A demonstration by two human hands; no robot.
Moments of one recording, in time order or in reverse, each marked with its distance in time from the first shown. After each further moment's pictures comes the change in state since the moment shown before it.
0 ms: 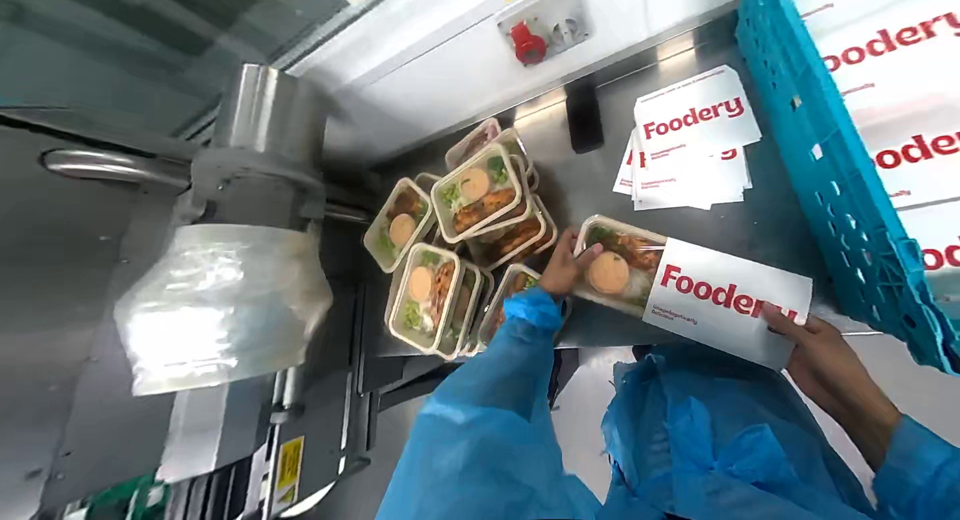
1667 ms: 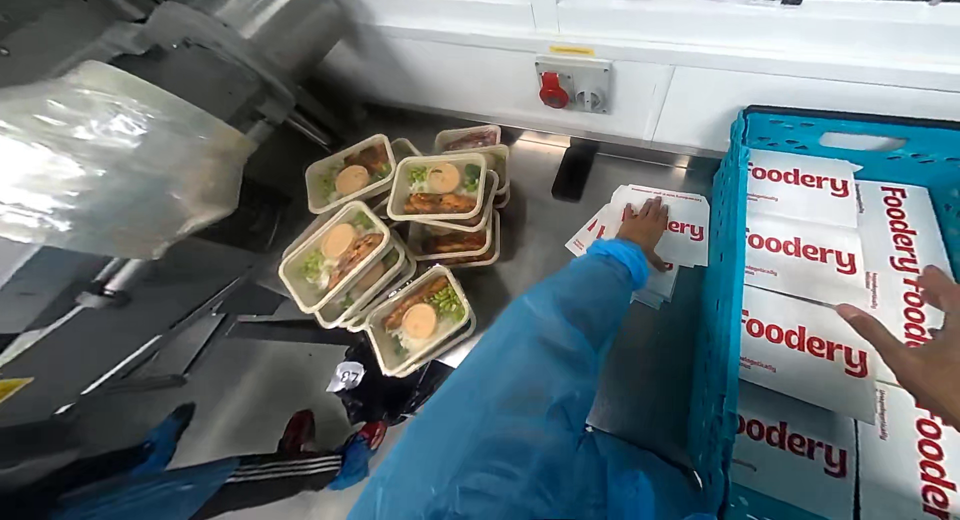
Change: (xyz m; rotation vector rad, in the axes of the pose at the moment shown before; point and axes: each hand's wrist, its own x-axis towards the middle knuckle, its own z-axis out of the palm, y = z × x) left_hand 0.253 0.111 0.173 1.064 0.013 0.189; right_hand 0.119 -0.320 -0.081 -1.348 0.064 -0.768
